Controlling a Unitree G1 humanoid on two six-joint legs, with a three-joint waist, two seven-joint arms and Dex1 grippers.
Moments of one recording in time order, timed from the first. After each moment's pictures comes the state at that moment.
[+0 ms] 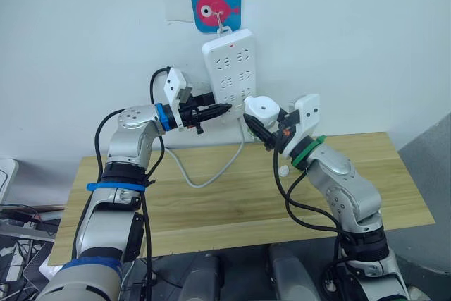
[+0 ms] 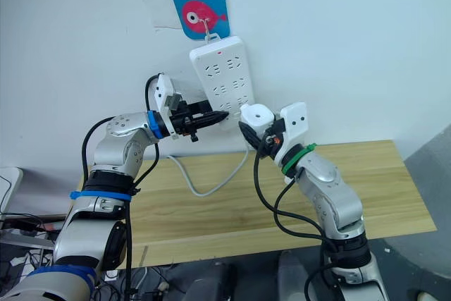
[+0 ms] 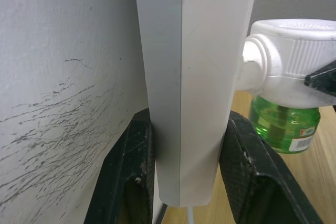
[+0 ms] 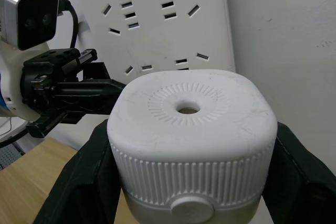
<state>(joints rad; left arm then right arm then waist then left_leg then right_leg) -0.83 0.44 0.02 0.52 -0.33 0.13 -1.13 -0.42 -0.16 0.10 -0.35 0.38 0.57 0.30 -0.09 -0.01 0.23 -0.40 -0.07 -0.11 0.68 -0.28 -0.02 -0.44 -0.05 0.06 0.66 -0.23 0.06</state>
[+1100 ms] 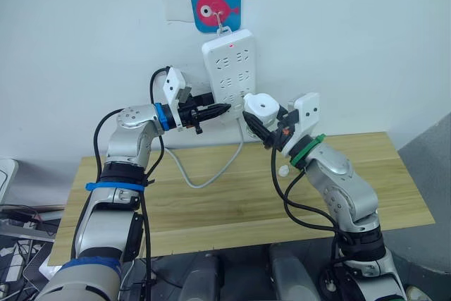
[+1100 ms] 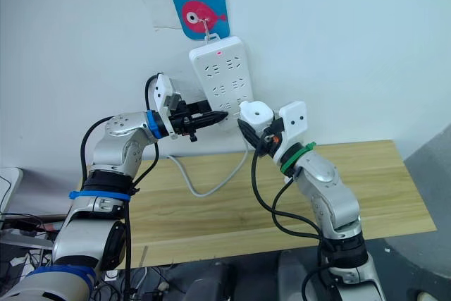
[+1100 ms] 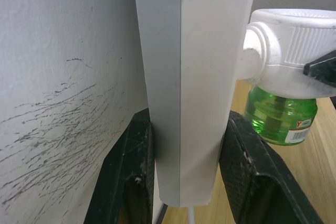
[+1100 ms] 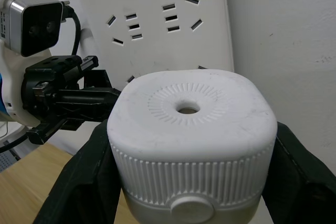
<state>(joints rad) -0.83 0.45 0.02 0.52 -0.33 0.13 -1.13 -0.42 -0.13 0.10 -0.34 0.34 0.54 0.32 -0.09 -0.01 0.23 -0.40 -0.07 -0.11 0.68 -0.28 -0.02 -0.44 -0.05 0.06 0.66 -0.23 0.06</state>
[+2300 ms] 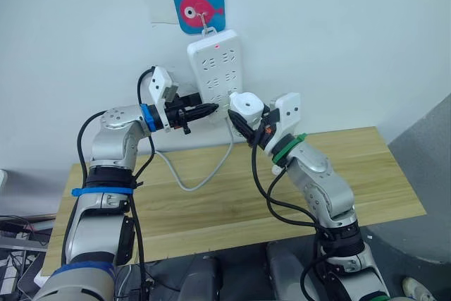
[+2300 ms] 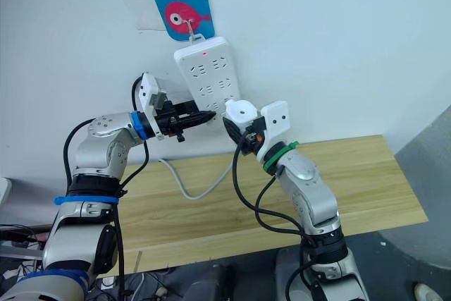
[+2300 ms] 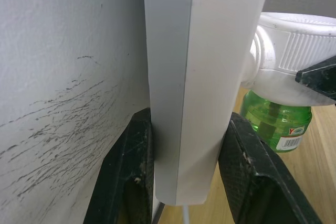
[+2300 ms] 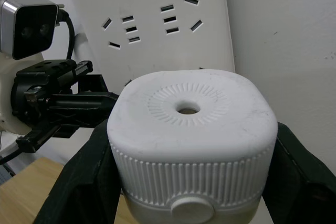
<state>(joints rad) -0.78 0.48 0.08 0.43 -0.31 0.25 -1.15 -0.47 0.03 0.14 -0.23 0.26 0.49 0.28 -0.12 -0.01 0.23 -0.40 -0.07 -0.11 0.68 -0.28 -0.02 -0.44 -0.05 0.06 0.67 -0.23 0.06</state>
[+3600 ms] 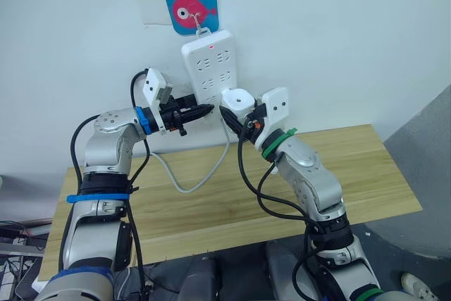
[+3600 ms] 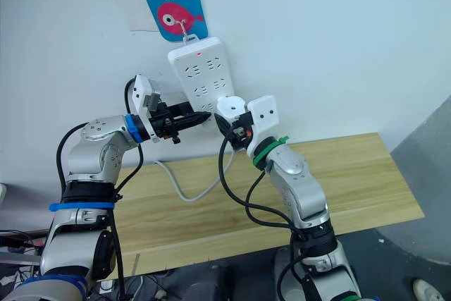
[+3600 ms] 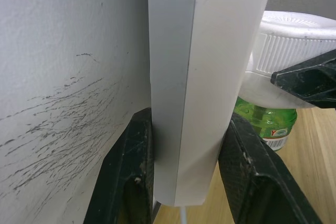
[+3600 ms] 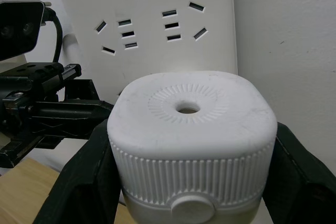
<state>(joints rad) -0.74 0.49 0.11 0.36 -0.31 0.31 -1.13 -0.52 0.04 0.18 -0.19 0.17 0.48 0.28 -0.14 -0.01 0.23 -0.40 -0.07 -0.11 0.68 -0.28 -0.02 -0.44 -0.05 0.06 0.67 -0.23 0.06</state>
